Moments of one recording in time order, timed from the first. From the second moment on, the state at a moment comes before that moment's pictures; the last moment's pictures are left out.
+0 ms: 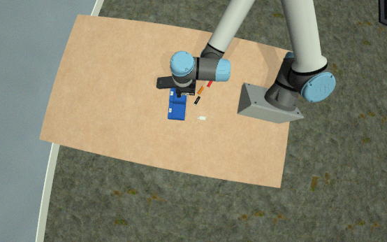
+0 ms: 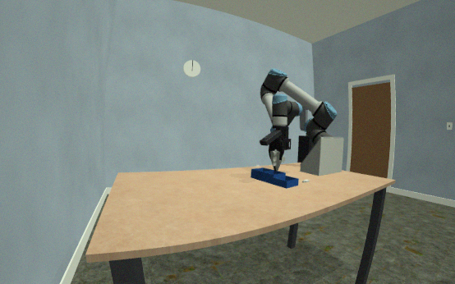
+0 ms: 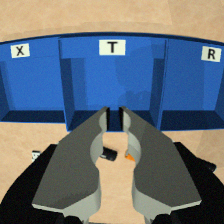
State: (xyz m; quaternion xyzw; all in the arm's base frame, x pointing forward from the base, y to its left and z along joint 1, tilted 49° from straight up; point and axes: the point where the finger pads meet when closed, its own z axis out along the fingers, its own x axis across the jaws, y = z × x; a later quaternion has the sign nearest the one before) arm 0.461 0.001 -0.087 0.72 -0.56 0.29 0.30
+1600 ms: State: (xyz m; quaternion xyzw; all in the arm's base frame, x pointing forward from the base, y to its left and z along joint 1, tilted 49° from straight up) arm 0.463 -0.020 -0.106 0.72 -0.56 0.29 0.30
